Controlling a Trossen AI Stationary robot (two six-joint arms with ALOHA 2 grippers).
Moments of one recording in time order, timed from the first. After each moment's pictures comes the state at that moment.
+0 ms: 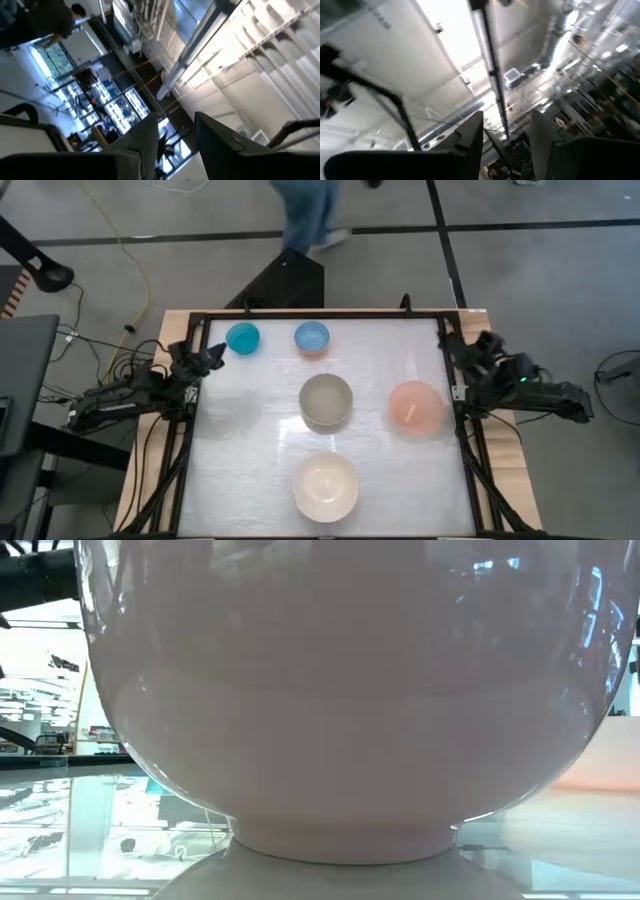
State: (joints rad) left arm 0.20 0.07 0.04 0.65 -0.24 -0.93; right arm -0.14 0.24 0.27 0.70 0.10 0.64
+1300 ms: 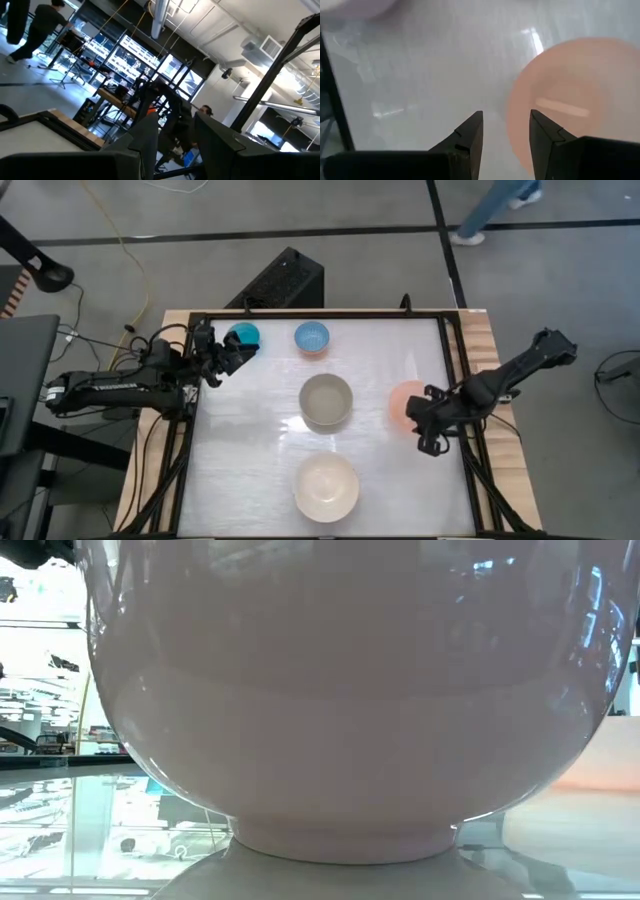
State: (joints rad) left arm 0.20 0.66 0.46 0.64 0.07 -0.67; right arm 0.51 1.06 0.92 -1.04 0.13 0.79
